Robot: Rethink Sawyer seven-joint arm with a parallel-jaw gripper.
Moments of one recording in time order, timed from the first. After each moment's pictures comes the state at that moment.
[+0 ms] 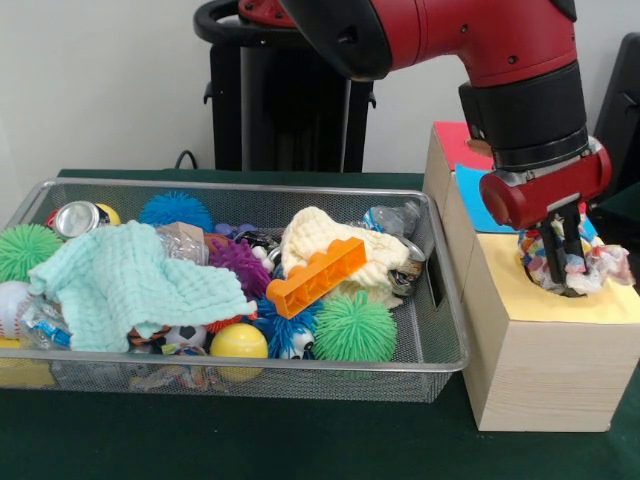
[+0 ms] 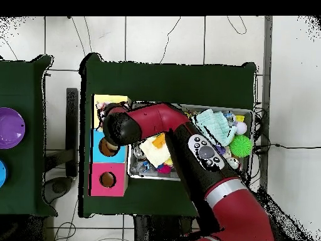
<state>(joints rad) -0.45 -0.58 0.65 1.61 -0.45 0.37 1.67</state>
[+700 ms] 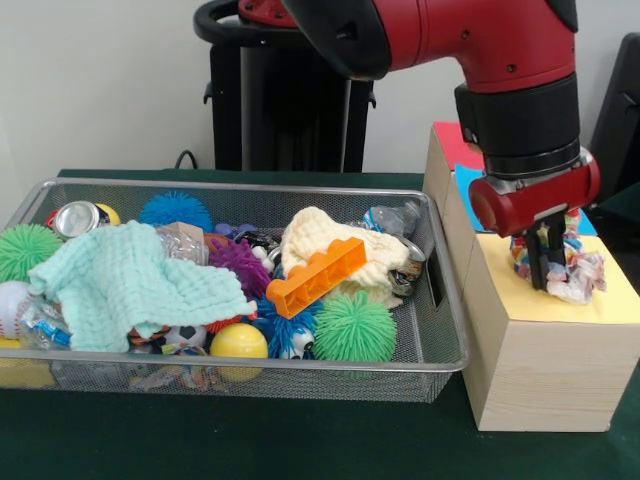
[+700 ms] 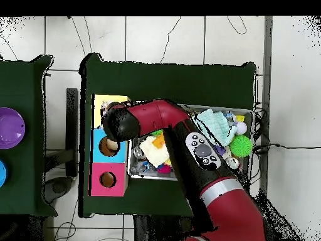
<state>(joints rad) -0.41 -0.57 0.59 1.55 -0.44 0.49 1.67</state>
